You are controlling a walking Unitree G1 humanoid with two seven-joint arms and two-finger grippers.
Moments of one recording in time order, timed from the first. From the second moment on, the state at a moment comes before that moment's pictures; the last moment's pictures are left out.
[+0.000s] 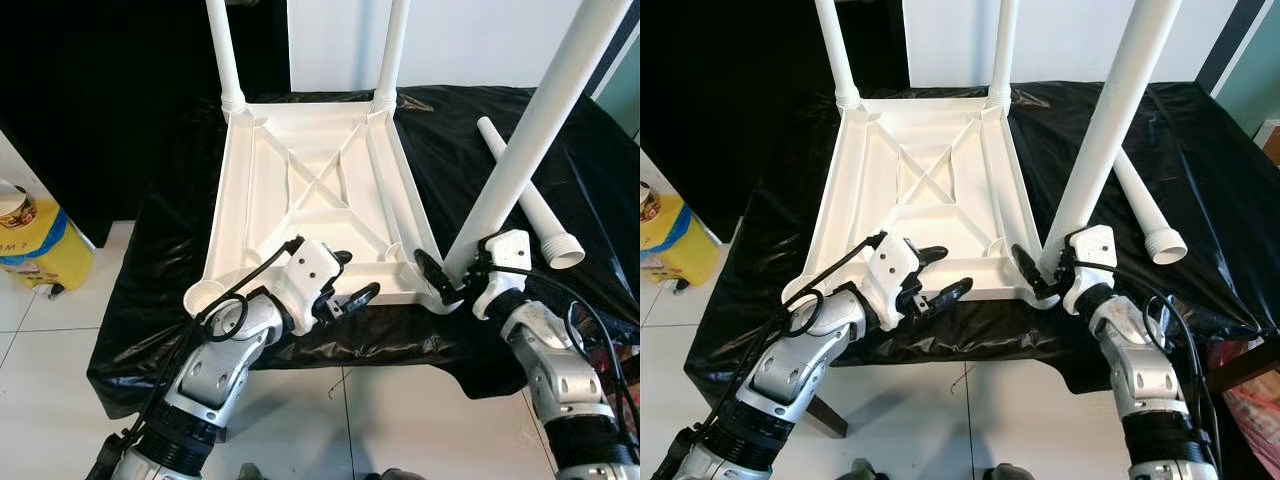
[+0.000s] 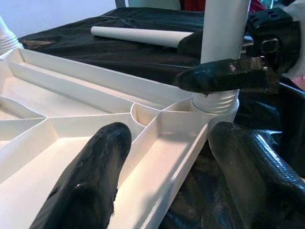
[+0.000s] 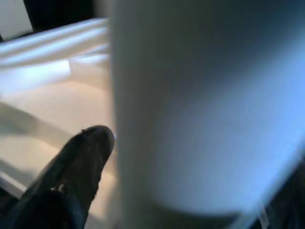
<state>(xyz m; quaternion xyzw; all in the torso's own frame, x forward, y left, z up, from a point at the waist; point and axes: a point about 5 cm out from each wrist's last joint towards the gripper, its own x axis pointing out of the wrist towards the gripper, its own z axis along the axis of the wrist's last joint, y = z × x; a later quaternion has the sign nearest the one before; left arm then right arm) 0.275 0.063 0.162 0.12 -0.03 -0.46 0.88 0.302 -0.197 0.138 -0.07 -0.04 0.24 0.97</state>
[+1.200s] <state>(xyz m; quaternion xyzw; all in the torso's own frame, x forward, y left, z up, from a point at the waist) 0.276 0.061 0.164 0.11 -0.03 -0.47 0.88 0.299 -0.192 0.124 -0.03 -0.05 0.20 0.98</state>
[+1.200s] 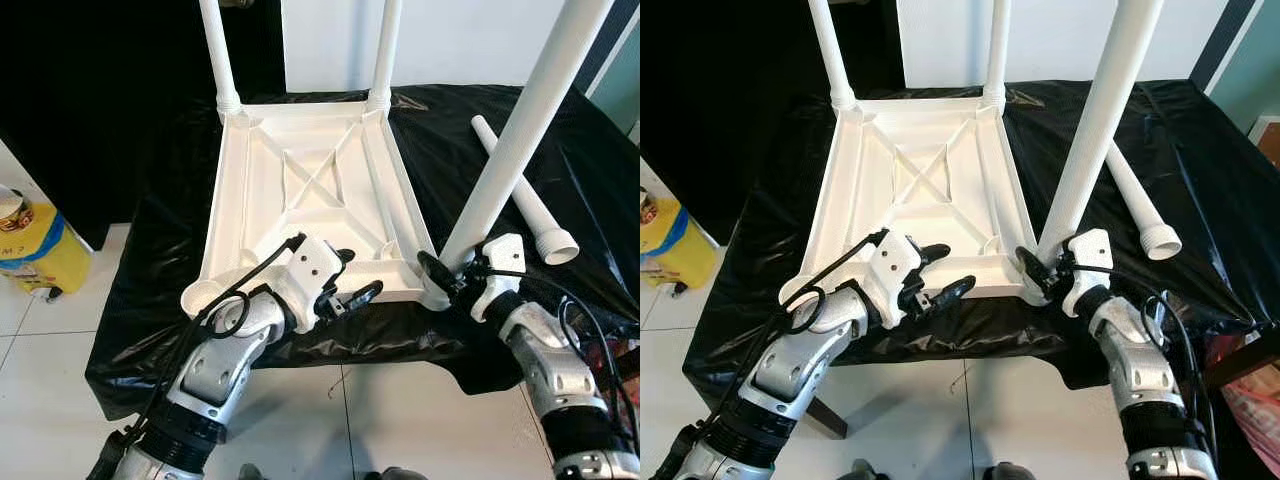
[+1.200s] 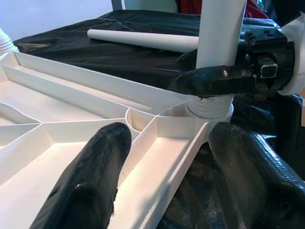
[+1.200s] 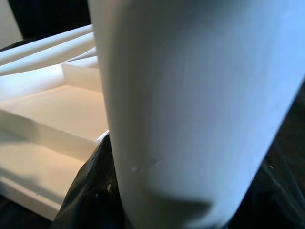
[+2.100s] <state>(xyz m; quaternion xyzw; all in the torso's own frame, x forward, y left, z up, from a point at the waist) 0.278 0.051 0.169 0.10 -0.04 -0.48 0.87 0.281 -0.146 0.122 0.06 -0.08 -0.01 1.00</state>
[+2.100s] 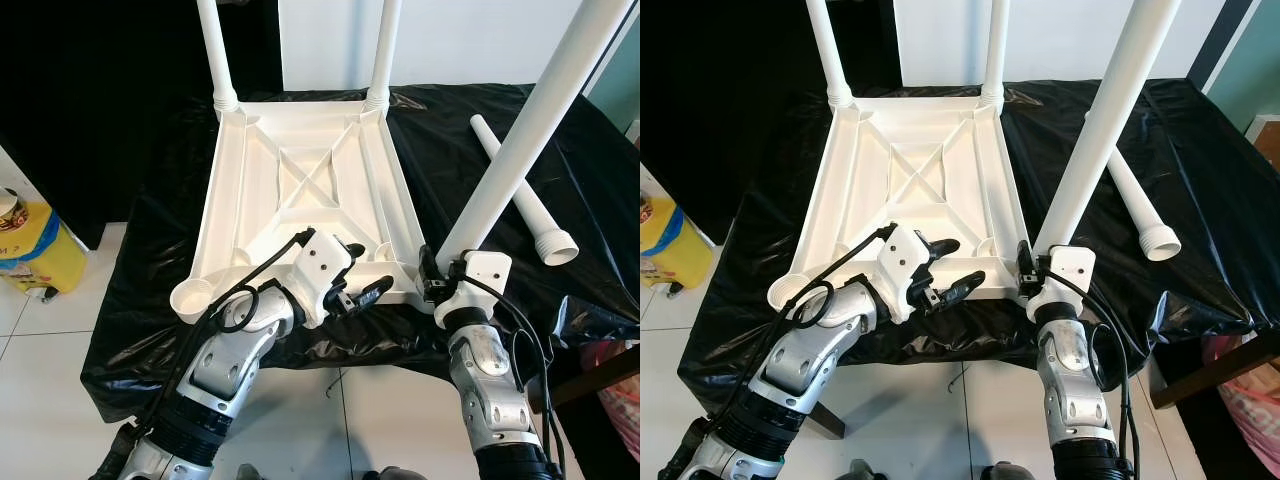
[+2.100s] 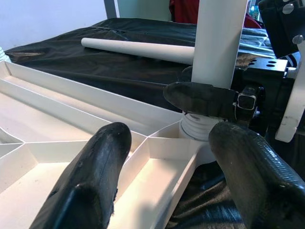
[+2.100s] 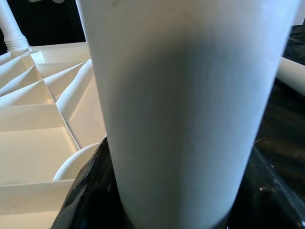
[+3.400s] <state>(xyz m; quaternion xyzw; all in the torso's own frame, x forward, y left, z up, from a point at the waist) 0.293 0.061 0.166 0.14 -0.03 -0.46 0.88 0.253 -0.160 0.117 0.00 -0.06 0.04 1.00</state>
